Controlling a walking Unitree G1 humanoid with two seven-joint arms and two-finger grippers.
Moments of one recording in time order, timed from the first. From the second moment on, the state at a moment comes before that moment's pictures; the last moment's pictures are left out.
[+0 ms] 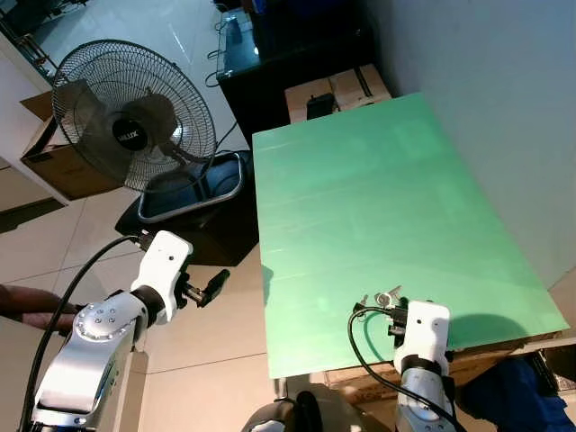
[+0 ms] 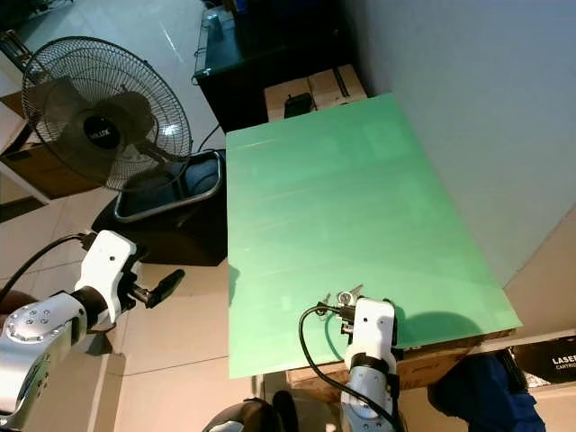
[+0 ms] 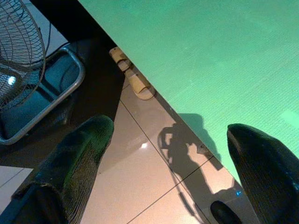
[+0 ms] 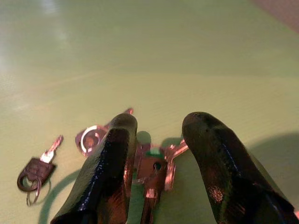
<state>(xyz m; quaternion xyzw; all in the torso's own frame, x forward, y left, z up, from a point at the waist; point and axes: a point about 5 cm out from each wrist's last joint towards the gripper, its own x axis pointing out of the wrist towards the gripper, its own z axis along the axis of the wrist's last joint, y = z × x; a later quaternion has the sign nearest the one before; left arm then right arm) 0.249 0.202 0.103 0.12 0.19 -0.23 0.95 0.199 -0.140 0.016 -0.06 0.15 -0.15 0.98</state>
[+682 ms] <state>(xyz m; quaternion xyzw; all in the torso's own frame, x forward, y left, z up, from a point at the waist) 0.249 0.207 0.105 0.12 0.19 -0.22 0.95 0.207 -0.141 -0.004 0.00 0.17 -0.15 0.97</state>
